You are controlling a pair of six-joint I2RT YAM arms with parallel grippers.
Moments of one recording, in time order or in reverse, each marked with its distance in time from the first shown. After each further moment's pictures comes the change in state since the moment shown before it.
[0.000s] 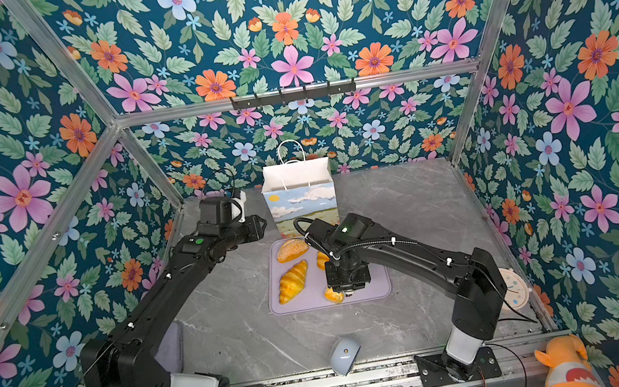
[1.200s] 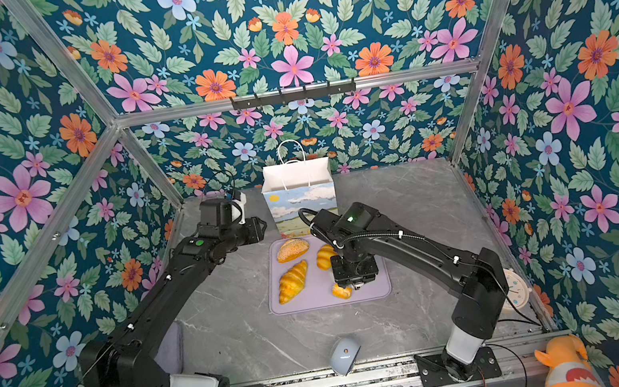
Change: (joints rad) left arm 0.000 -0.007 -0.024 0.002 0.002 -0.001; right arm -0.047 0.019 0.089 -0.135 0.006 -0.078
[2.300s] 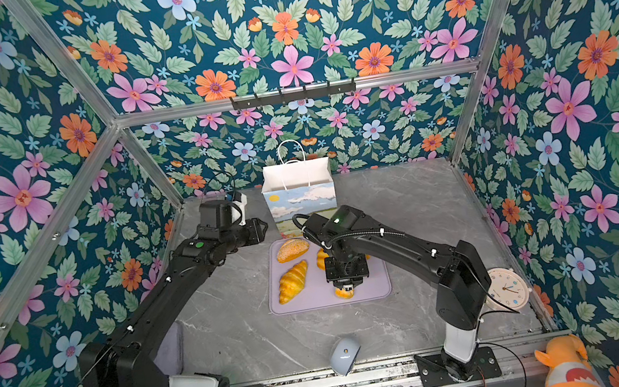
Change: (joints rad) left arm 0.000 -0.014 -0.016 0.019 0.024 0.000; right arm 0.007 0.072 0.011 0.041 -0.022 0.074
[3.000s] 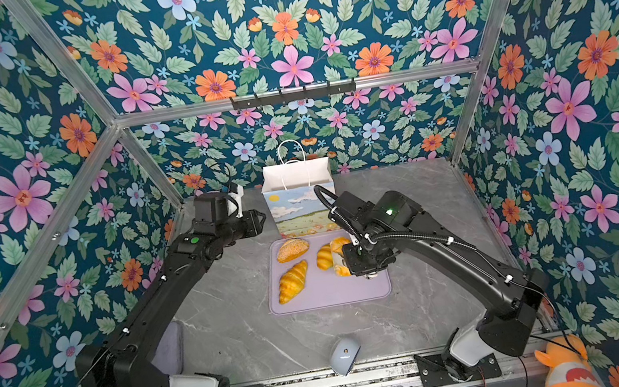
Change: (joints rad) left arm 0.000 0.004 0.092 -0.021 0.001 -0.001; right arm -0.057 -0.280 0.086 -0.110 0.071 -0.254
